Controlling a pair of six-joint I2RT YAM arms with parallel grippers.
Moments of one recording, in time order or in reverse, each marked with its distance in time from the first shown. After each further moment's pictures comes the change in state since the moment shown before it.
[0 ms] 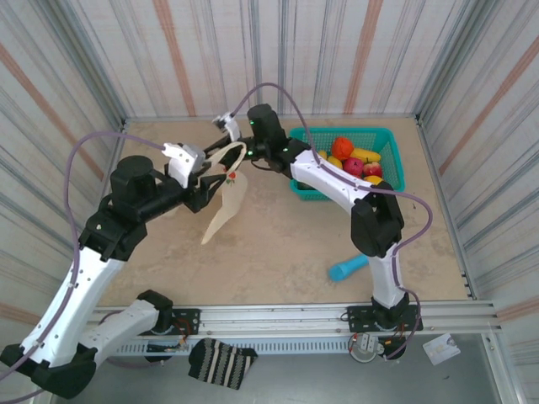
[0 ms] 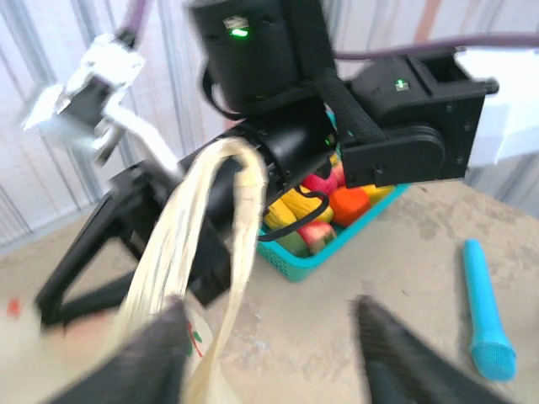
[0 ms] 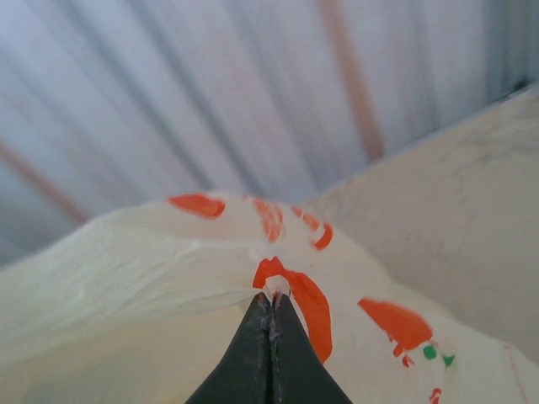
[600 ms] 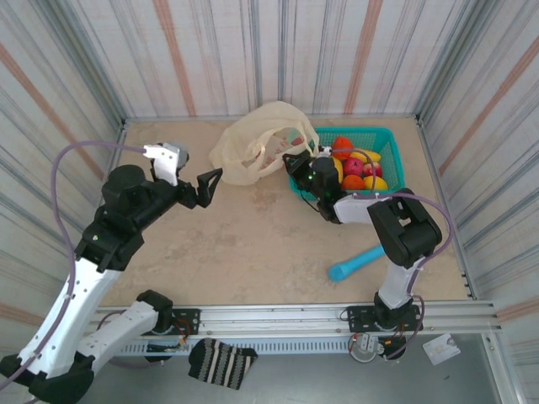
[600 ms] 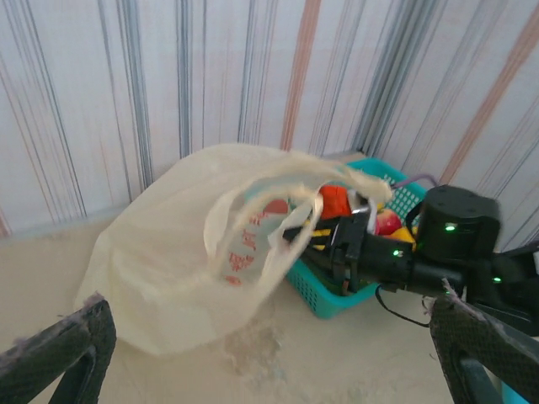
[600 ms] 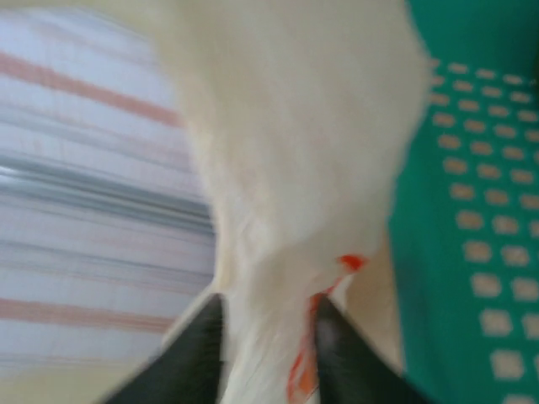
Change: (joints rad) left arm 0.006 -0.058 -0.089 0.079 -0.159 -0.193; right arm -0.174 -0.256 -0.941 0.744 0.638 0.819
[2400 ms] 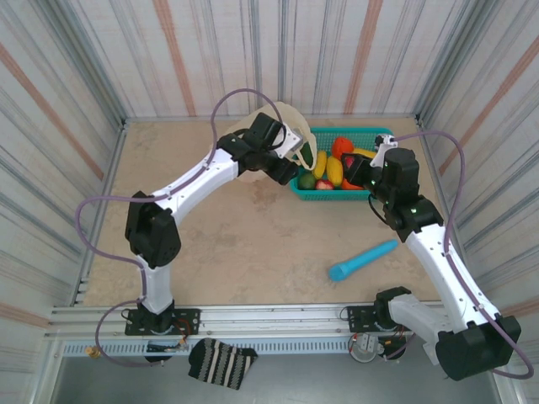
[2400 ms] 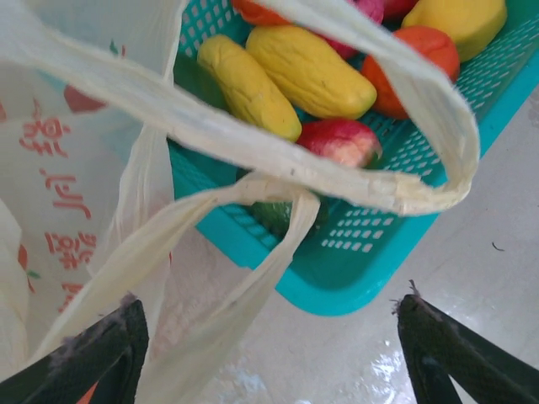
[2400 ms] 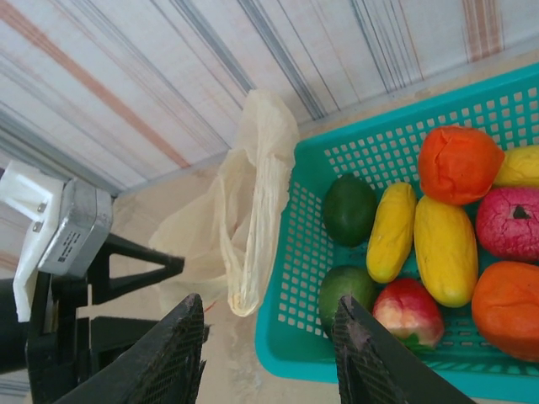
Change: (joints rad) left arm -0.229 1.107 0.739 -0.257 0.009 0.281; right arm -0.266 -0.792 0.099 -1.075 -0.069 -0.585
